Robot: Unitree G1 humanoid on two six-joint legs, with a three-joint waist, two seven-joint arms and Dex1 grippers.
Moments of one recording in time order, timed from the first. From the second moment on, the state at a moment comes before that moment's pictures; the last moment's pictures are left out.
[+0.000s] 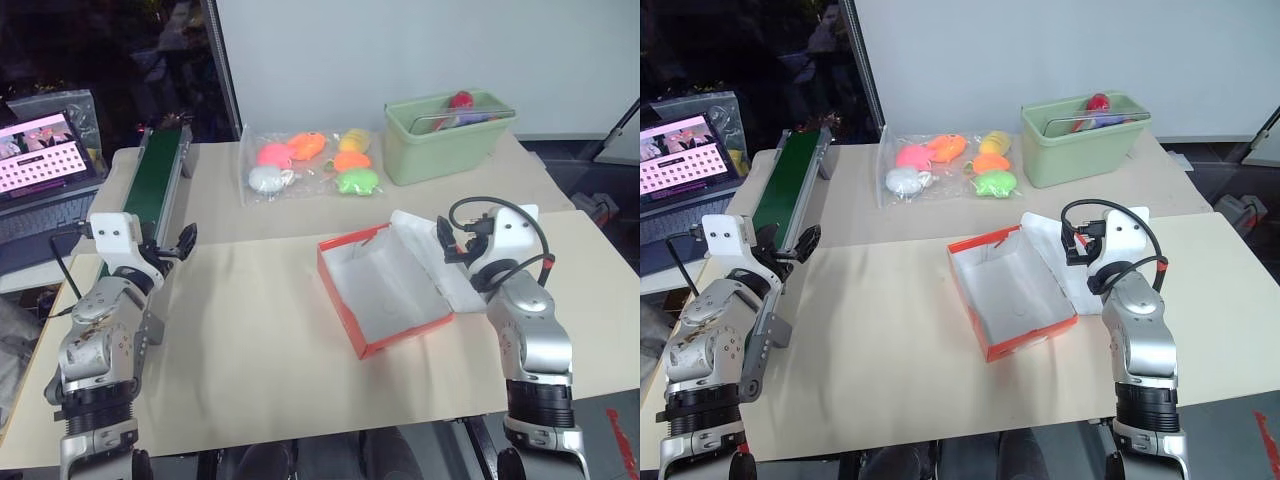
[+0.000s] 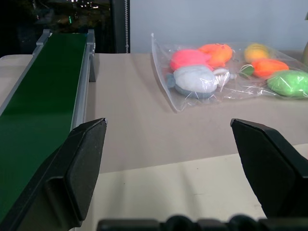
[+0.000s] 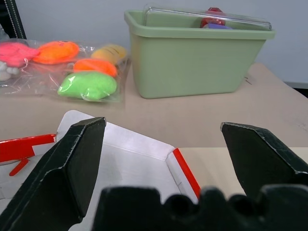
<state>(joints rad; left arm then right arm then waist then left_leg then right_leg) -0.31 0.46 0.38 -0.02 -0.40 0.44 -0.34 -0.35 -0.33 -0.21 -0.14 0.18 0.42 0.13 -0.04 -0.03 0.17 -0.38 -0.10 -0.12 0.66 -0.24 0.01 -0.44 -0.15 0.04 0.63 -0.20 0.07</state>
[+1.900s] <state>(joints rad) -0.15 0.71 0.46 -0.16 -0.36 0.81 -0.32 -0.46 -0.52 0.32 -0.35 0.45 0.72 0.91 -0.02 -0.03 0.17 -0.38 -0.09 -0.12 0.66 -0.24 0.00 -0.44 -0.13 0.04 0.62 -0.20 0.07</state>
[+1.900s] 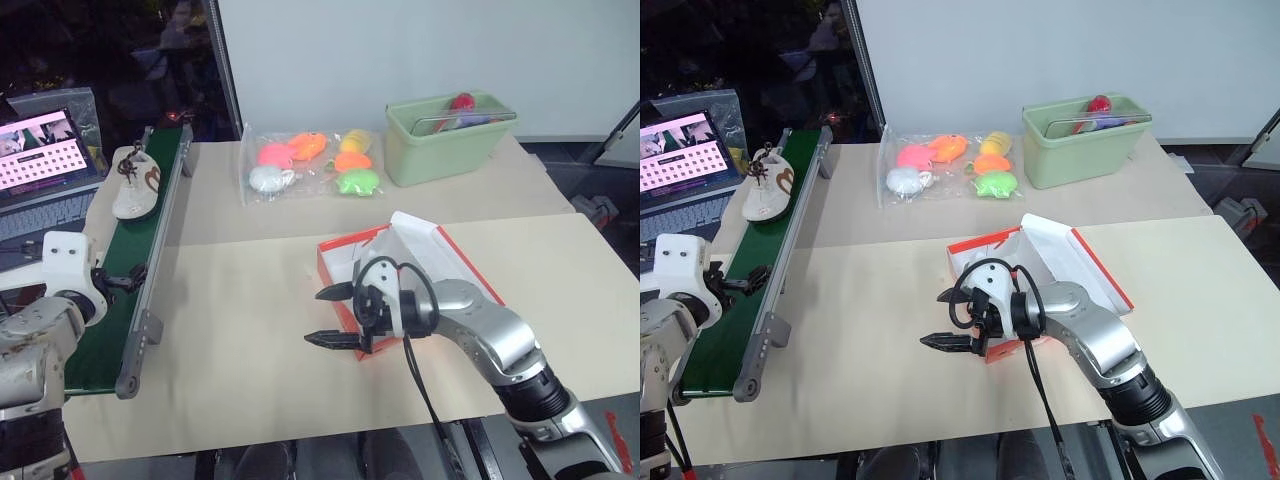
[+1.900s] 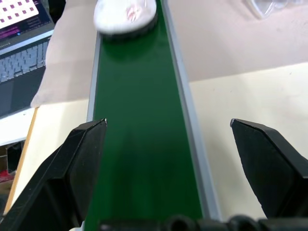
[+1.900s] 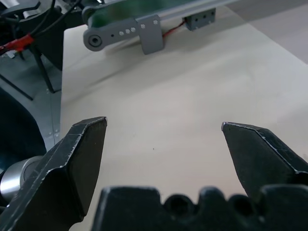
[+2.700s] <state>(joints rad) -0.17 0.77 0.47 -0.07 -0.28 0.83 -0.28 -0.45 -0.49 0.29 -0.36 0.48 0.74 0.87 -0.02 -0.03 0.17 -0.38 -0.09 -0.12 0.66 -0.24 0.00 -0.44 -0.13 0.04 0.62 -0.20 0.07</state>
